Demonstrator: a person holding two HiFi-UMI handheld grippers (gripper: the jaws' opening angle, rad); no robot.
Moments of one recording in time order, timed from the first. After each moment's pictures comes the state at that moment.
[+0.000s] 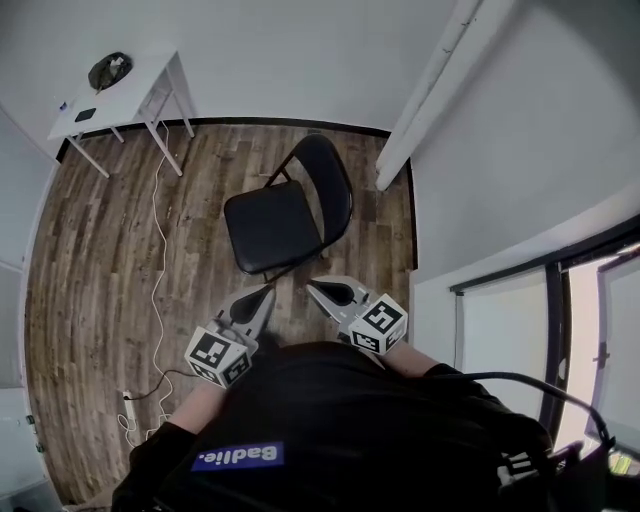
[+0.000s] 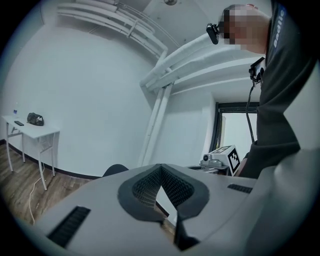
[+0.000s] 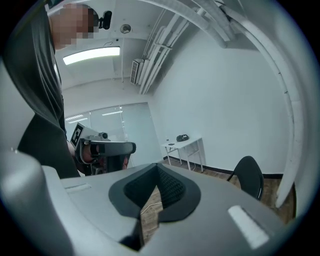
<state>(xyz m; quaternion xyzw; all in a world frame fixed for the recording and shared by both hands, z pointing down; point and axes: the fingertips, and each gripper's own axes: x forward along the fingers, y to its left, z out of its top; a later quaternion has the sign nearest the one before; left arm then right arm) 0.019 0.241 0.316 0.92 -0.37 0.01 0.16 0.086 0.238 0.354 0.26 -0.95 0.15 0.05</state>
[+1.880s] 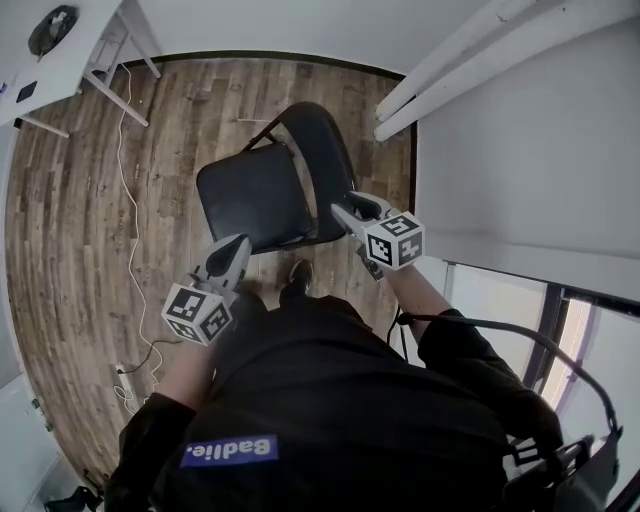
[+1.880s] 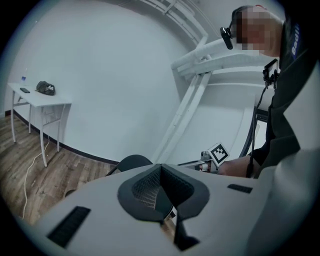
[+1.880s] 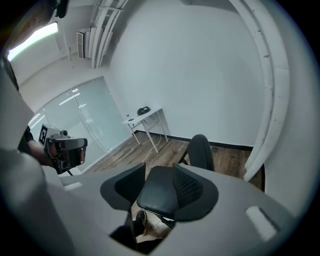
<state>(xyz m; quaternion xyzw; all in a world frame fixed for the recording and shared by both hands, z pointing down) 0.004 -0.046 0.433 0.87 -0.41 0.04 0.28 0.193 -0.104 0.504 0.37 -0.85 0.30 0.21</state>
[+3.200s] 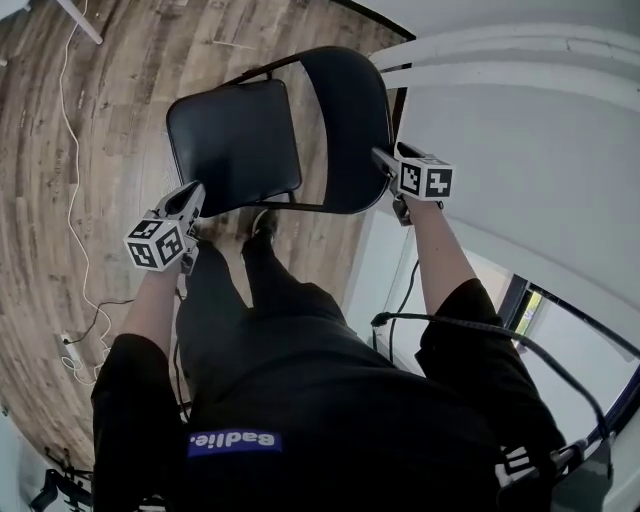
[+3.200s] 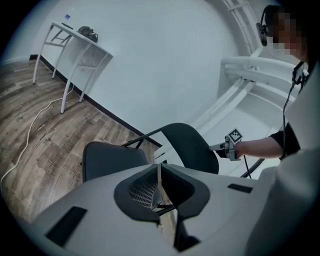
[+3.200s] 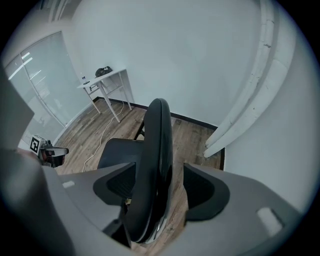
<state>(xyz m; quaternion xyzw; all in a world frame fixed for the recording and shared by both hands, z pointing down) -0.156 -0.114 0.733 0.78 -0.40 0.05 0.48 0.234 -0.212 0.660 0.48 -0.68 0.34 0.43</state>
